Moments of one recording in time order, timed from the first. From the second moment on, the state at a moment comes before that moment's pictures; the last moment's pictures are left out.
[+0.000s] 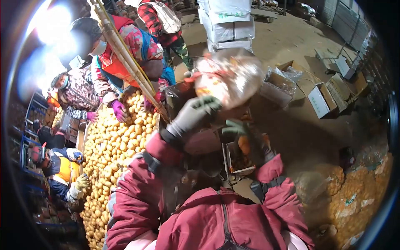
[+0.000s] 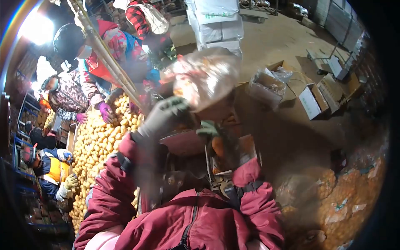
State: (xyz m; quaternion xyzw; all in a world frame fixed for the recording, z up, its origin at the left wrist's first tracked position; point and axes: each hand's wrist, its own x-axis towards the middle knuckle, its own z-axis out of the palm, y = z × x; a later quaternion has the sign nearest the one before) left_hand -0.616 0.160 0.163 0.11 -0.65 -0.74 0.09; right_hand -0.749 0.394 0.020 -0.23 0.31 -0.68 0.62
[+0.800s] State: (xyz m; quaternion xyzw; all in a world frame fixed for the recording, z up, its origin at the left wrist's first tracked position) left_hand -0.333 0.283 0.054 0.40 -0.41 -0.78 0.24; right_hand -0.865 0.177 0.263 -0.34 0.62 -0.71 0.07
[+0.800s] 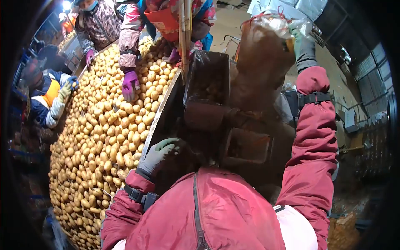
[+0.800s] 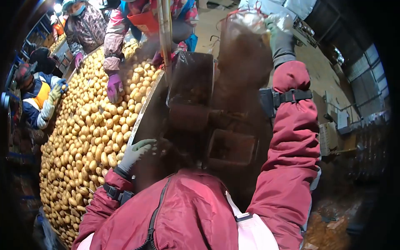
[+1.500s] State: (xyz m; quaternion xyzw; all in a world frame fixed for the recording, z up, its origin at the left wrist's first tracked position) left_hand -0.236 0.334 -0.039 0.41 -0.33 -0.84 0.16; right_hand -0.644 0.330 0.230 -0.69 0.60 -0.37 -0.17
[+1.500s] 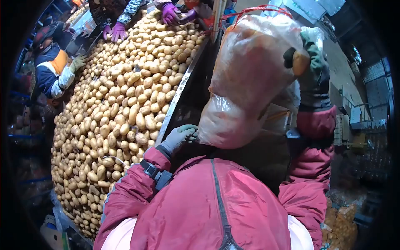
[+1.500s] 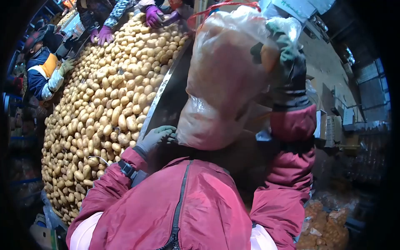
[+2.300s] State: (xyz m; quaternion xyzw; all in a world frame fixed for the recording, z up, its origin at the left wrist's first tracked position) left_hand -0.189 0.414 -0.145 0.63 -0.41 -0.64 0.13; right_hand -0.550 0.368 0.124 -0.46 0.47 -0.54 0.52
